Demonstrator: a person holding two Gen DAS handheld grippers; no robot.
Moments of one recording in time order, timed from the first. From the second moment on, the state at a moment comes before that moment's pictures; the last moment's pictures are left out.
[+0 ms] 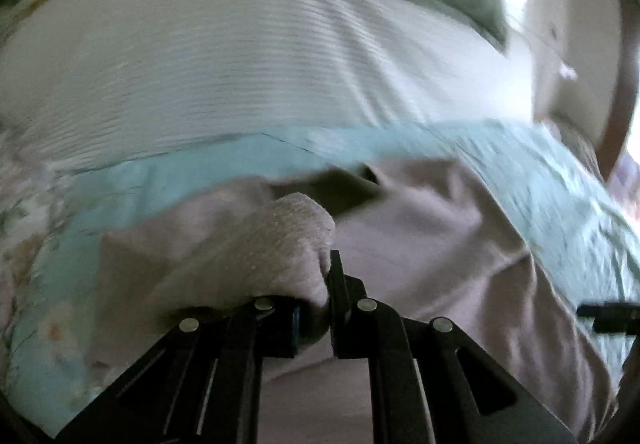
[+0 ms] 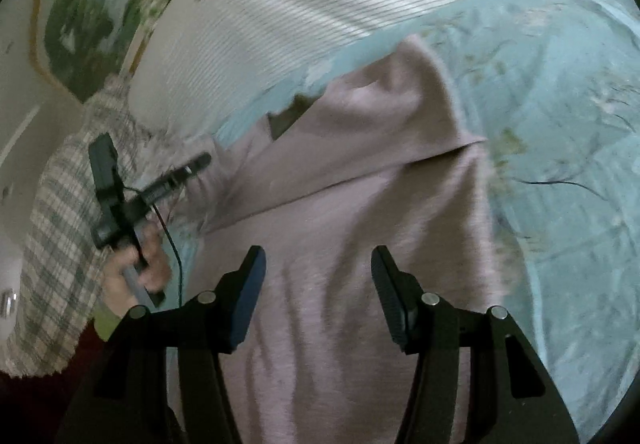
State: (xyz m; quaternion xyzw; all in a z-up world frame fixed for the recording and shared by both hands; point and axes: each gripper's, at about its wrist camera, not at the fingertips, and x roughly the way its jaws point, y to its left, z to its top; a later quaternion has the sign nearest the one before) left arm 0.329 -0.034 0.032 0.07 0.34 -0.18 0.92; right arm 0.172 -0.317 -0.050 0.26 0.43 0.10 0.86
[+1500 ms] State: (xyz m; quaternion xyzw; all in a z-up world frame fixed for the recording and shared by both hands) left arm 0.327 0.139 -0.078 -0.09 0.42 0.04 0.90; right arm 0.396 -0.181 -0.089 0.16 0.48 0.26 0.83
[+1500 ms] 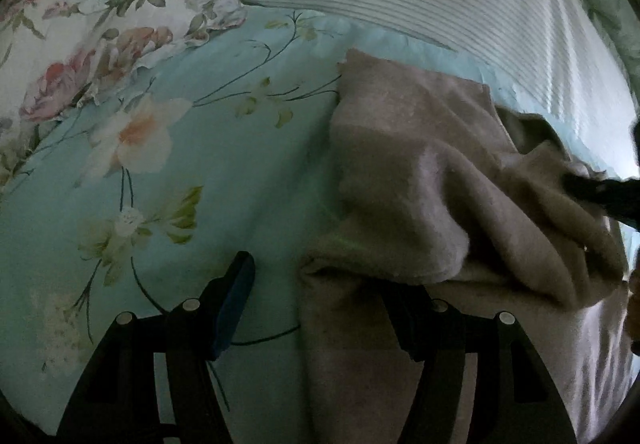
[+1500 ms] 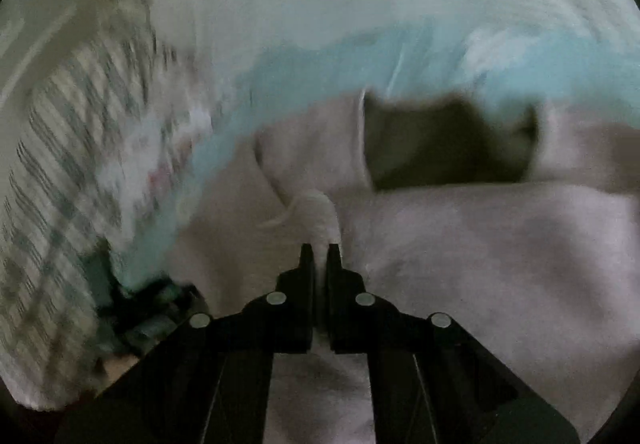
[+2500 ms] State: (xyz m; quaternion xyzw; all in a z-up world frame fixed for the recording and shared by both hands) left arm 0.311 0.143 -0.071 -0.11 0.40 0.08 0.91; right arm 0.310 -0.348 -0.078 0.31 0.36 0.00 0.88
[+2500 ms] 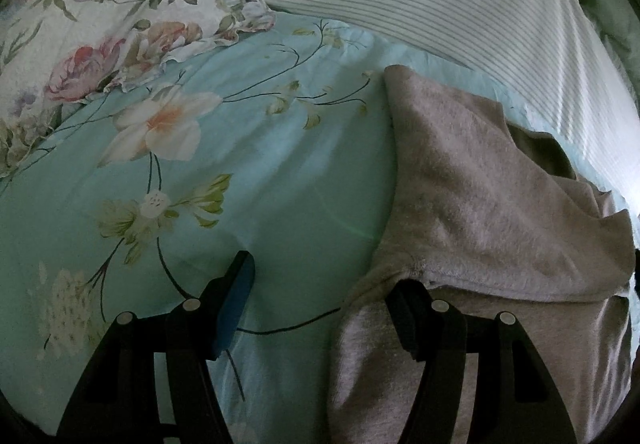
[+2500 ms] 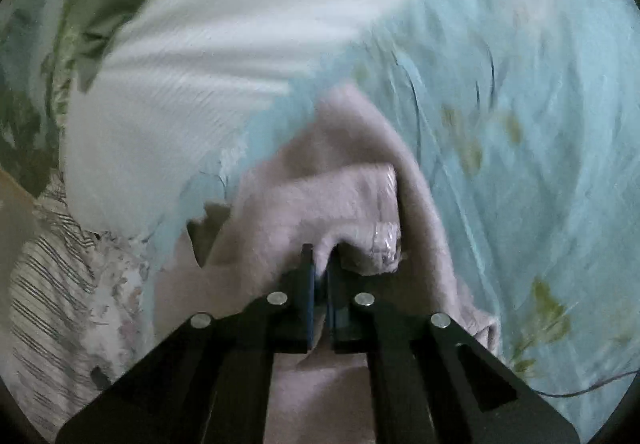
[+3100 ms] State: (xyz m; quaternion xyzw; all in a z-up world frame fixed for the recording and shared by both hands) left arm 0.311 0.148 -0.071 -0.13 0.40 0.08 0.90; right arm 0.306 -0.326 -0.067 0.21 0.40 0.04 0.89
